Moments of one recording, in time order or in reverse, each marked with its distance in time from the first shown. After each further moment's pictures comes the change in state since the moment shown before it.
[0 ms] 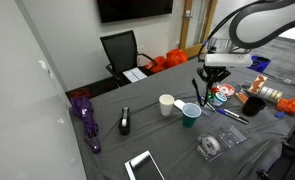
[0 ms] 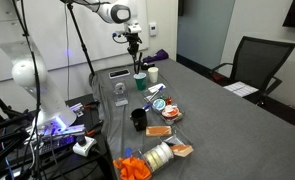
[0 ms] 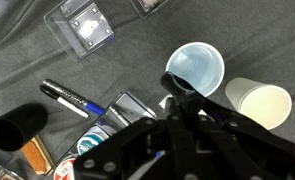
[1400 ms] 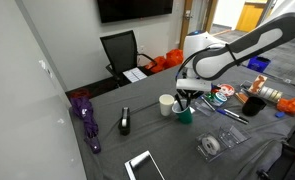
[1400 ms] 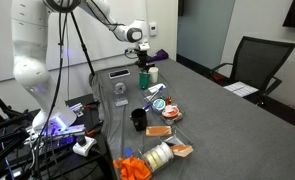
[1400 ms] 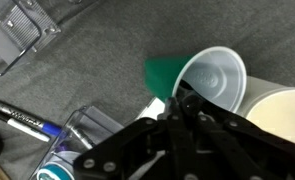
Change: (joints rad) arm 0.062 0.383 -0.027 0.209 -0.049 0.135 0.167
